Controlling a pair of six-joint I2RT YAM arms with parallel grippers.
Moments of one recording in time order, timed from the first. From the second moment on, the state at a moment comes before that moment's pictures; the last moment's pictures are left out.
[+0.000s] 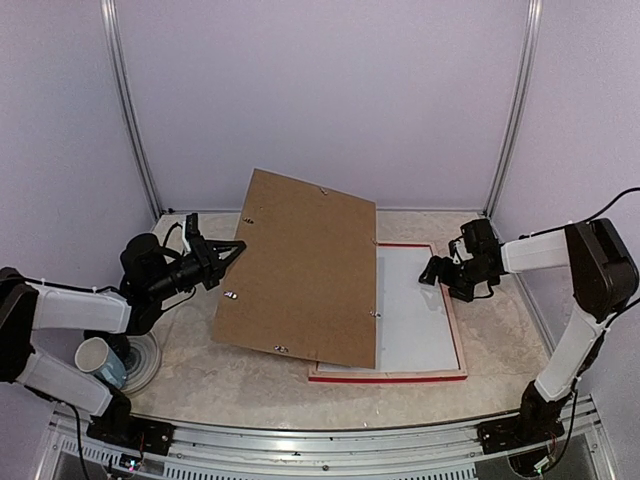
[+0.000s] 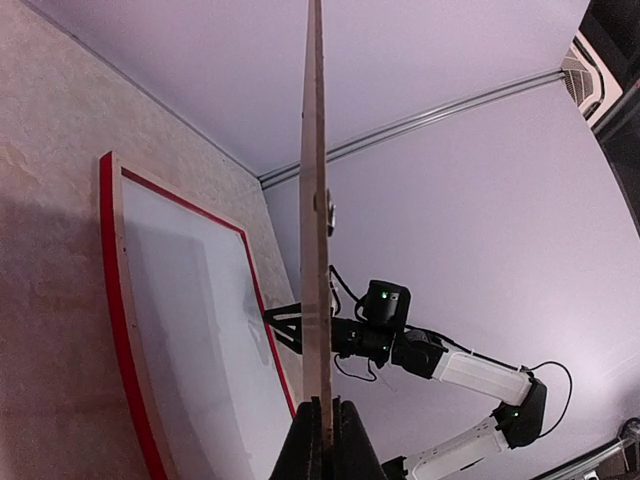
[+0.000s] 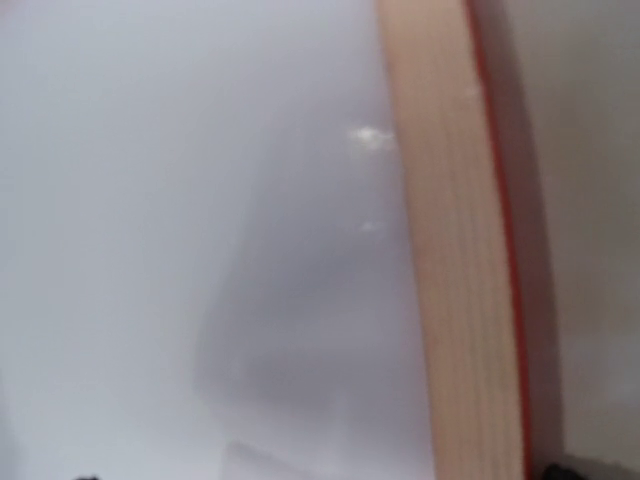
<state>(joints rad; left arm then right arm) -0.44 1.33 0.48 0.88 0.46 -1.17 0.19 1.73 0.92 -0.15 -0.25 0.53</state>
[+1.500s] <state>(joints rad) -0.40 1.78 0.35 1.45 0.46 -1.39 0.49 1.79 1.20 -0.36 0.14 0.44</state>
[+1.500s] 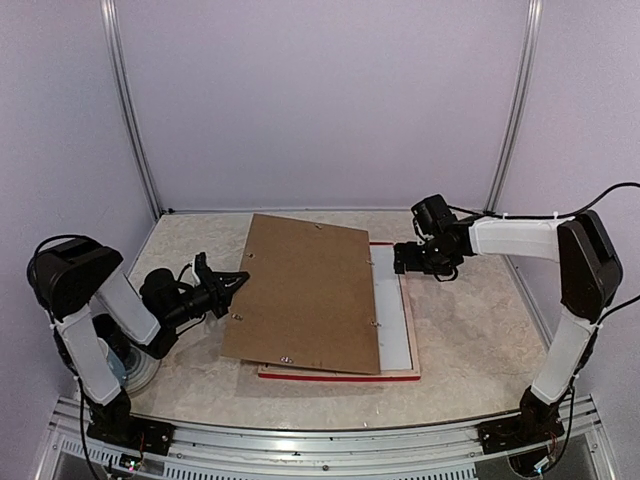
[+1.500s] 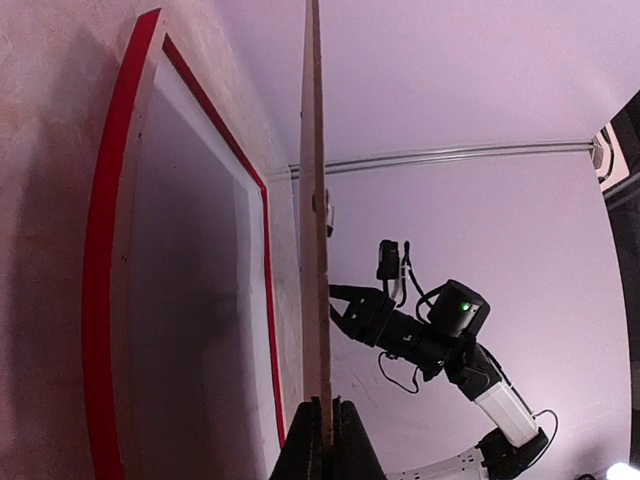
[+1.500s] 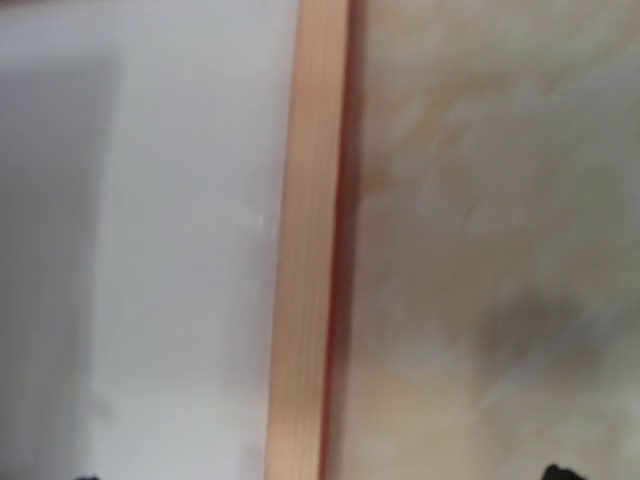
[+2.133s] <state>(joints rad) -0.44 1.97 0.43 1.54 0.49 -1.48 0.49 1.88 1.49 -0.57 0.31 0.37</state>
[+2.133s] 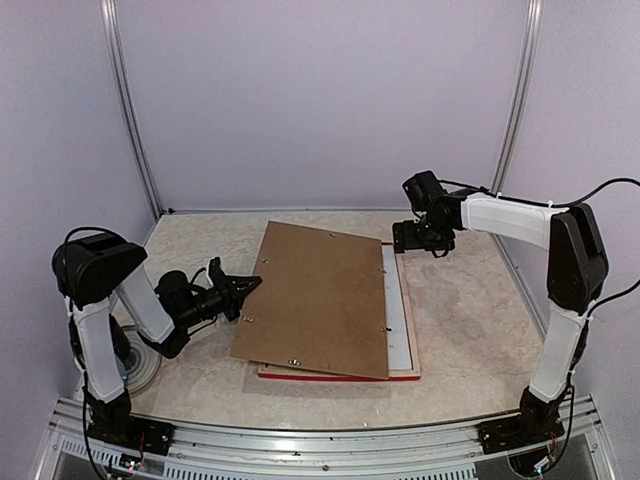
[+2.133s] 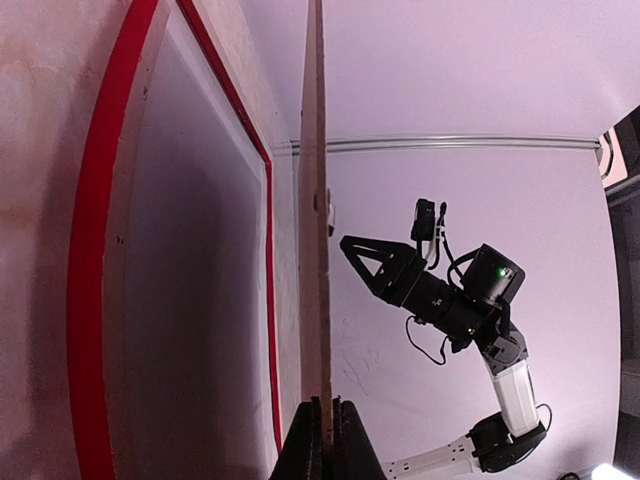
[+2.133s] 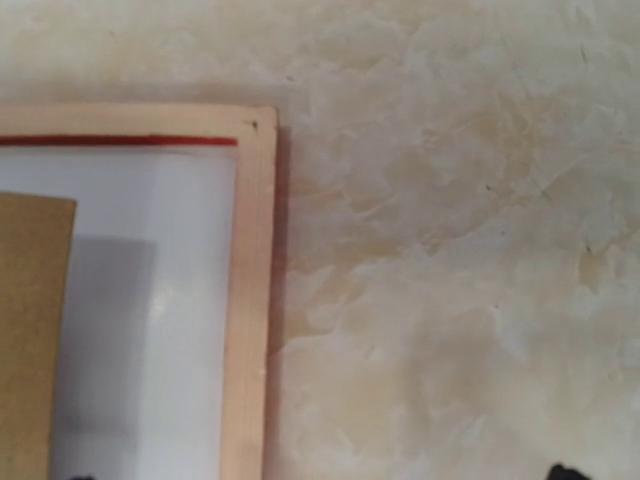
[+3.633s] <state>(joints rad) -0.47 1.99 0.47 1.55 0.49 -1.45 0.56 1.69 1.19 -0.48 0.17 0.29</state>
